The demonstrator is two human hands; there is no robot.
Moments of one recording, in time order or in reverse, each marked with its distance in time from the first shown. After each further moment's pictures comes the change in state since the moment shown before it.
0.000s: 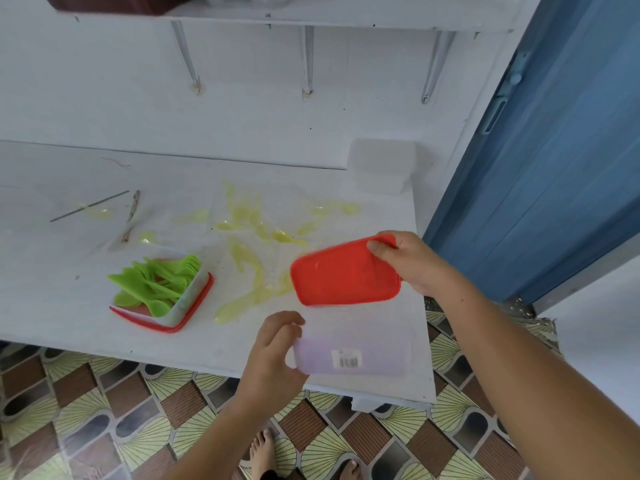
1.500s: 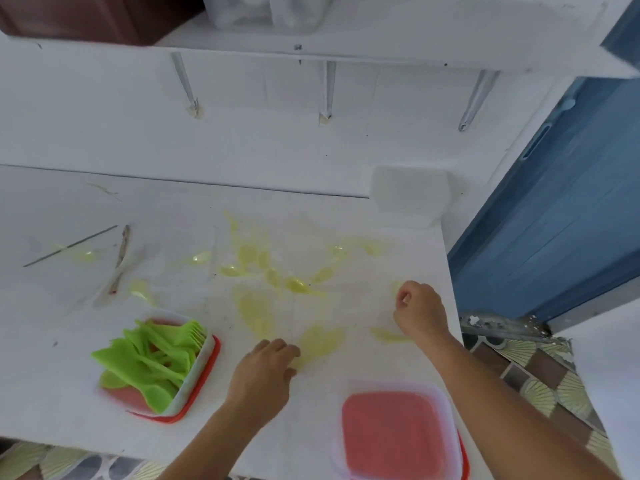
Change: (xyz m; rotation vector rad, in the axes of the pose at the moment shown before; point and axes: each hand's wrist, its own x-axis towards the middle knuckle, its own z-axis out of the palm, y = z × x) left_hand 0.092 -0.117 -0.023 0.472 -0.545 -0.277; right_hand 0.106 0.062 0.032 -0.657 0.395 0.221
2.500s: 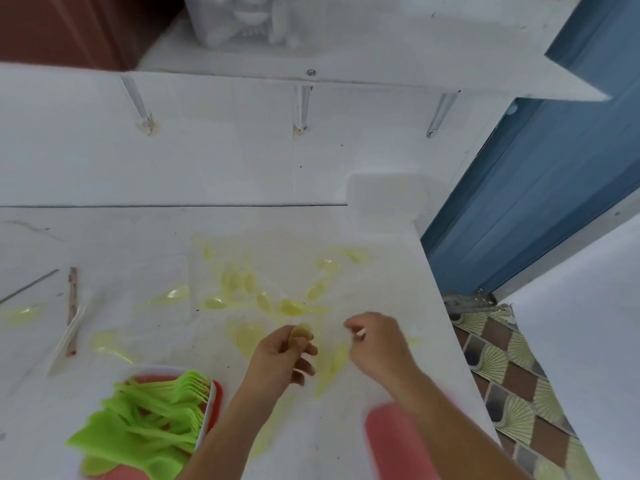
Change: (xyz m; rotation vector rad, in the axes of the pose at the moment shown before) left_hand 0.060 -0.004 -0.053 -1.326 -0.218 -0.379; right_hand -0.070 -0.096 0.028 0.063 -0.072 0.005
